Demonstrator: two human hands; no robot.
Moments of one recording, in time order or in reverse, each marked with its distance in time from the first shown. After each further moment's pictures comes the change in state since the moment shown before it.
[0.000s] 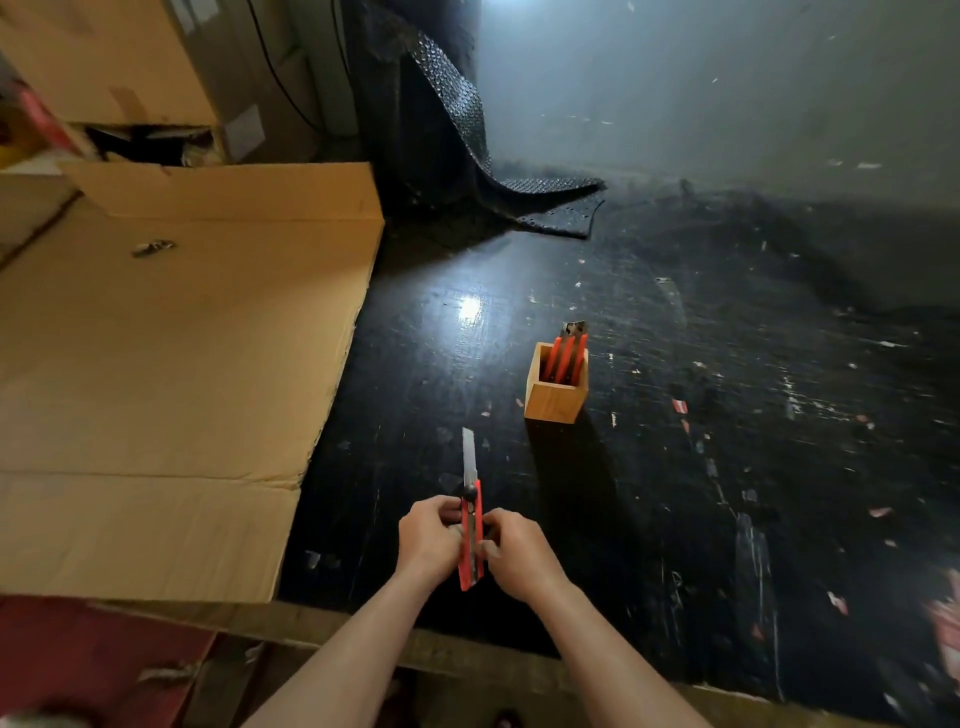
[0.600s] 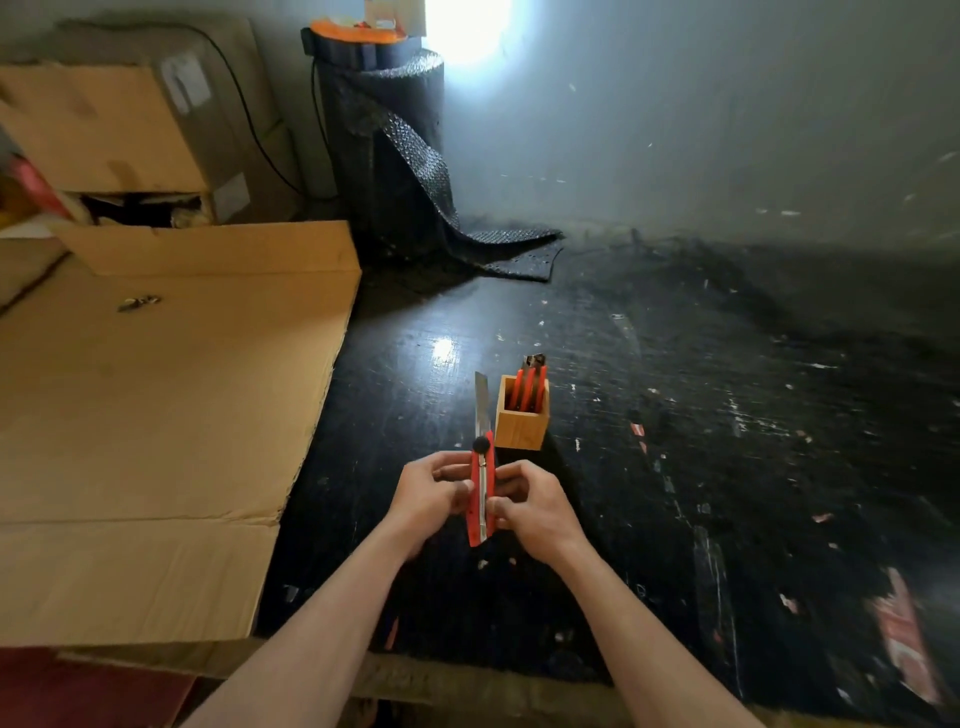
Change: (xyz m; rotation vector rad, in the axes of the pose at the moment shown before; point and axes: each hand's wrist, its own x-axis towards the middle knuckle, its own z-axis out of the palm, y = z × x) left_hand -0.012 0.084 -0.030 -0.396 -0.223 0.198; right_hand -0.031 -0.023 -0.084 0.428 0.209 -0.204
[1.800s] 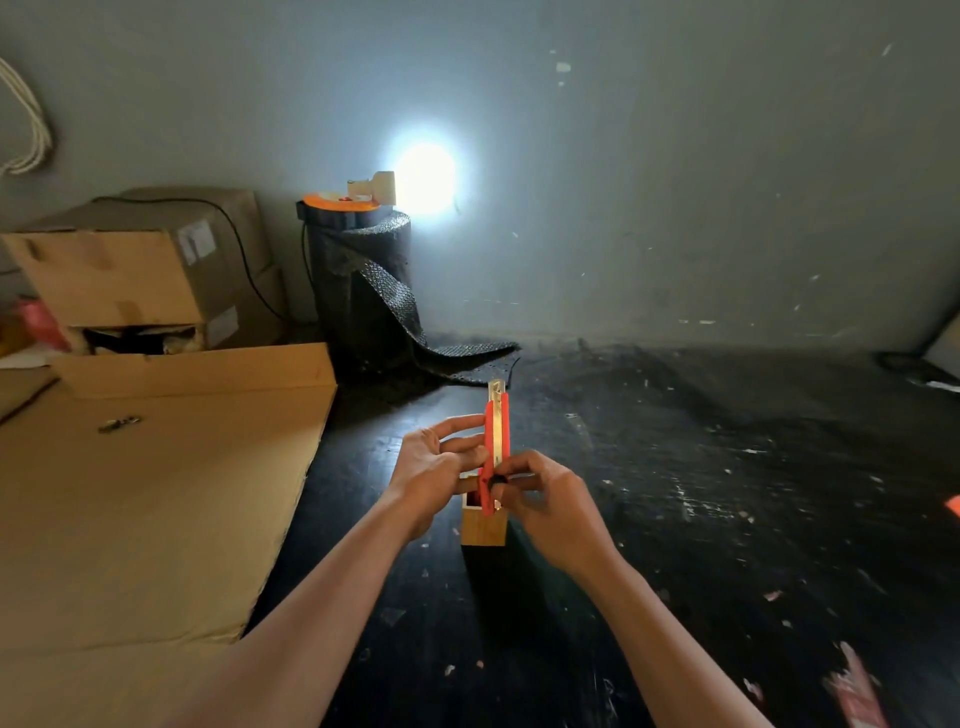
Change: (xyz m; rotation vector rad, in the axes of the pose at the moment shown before) left_hand -0.032 0.158 0.037 -0.158 -0.110 0.320; right_hand -0.042 -0.109 -0.089 -0.267 0.213 -0.403
